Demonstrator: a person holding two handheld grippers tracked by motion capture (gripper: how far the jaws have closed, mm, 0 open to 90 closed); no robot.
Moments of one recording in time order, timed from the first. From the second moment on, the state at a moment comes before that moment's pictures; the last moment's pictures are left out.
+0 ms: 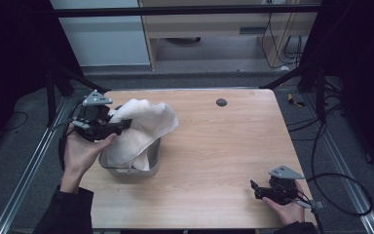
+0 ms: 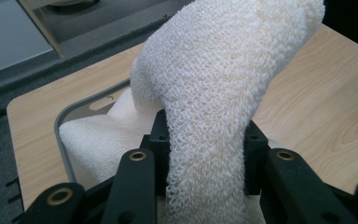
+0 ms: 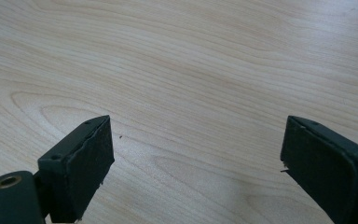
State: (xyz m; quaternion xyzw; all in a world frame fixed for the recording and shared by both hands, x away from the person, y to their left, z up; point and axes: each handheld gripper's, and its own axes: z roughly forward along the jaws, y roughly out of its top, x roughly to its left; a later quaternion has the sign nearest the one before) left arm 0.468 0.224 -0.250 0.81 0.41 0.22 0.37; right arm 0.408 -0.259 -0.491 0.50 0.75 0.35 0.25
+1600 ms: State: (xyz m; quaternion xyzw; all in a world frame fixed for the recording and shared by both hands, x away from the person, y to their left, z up) left arm 0.478 0.104 -0.263 0.87 0.32 0.16 0.35; right arm 0.406 -0.262 -0.488 0.50 0.75 0.35 0.26
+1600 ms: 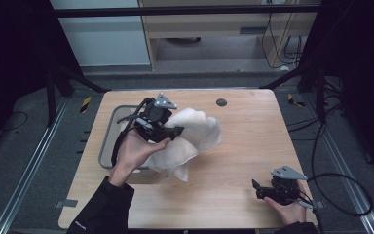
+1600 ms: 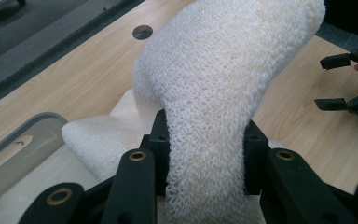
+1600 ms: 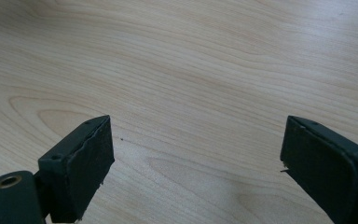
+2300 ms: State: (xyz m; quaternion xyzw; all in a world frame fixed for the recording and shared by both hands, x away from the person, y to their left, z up) left arm 0.493 0.065 -0.316 0.88 0.31 0.14 0.32; right arm 0.406 -0.262 -0.488 0.50 0.75 0.35 0.26
